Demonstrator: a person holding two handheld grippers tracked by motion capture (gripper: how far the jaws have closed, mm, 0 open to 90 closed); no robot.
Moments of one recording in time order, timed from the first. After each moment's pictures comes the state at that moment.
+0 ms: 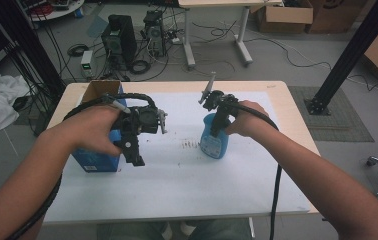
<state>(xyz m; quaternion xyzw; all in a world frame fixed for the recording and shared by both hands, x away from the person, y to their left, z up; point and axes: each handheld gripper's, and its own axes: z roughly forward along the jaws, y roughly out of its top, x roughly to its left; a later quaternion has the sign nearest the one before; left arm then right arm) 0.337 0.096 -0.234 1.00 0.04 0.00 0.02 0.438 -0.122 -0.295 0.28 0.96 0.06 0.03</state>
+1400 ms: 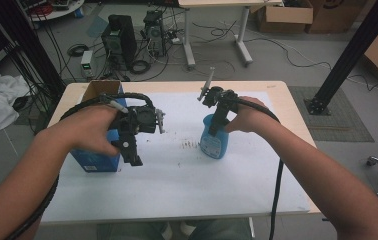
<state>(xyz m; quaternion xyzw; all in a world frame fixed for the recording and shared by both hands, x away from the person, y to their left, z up) 0.336 0.100 -0.231 1.00 0.04 0.00 0.02 0.440 -0.121 -0.282 0.25 0.97 0.07 0.03</state>
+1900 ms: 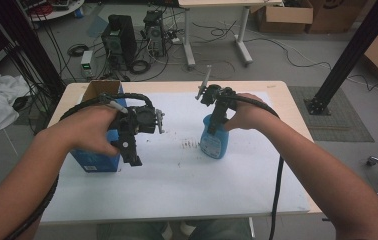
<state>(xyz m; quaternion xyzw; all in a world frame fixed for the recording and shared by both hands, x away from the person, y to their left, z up) 0.338 0.101 -0.234 1.00 0.04 0.00 0.01 0.441 -0.115 -0.274 0.23 0.97 0.06 0.04</state>
